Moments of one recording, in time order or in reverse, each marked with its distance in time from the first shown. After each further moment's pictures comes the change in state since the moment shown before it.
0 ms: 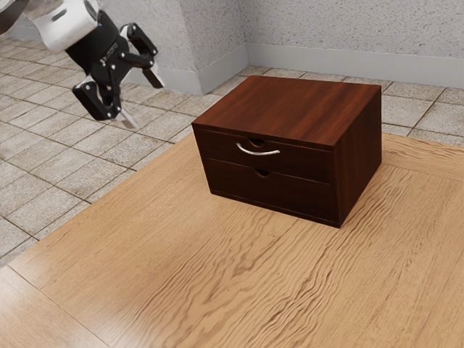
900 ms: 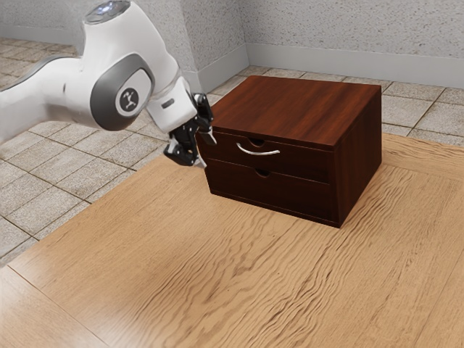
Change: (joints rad) arm -0.006 0.188 0.017 -0.248 0.113 0.497 -0.049
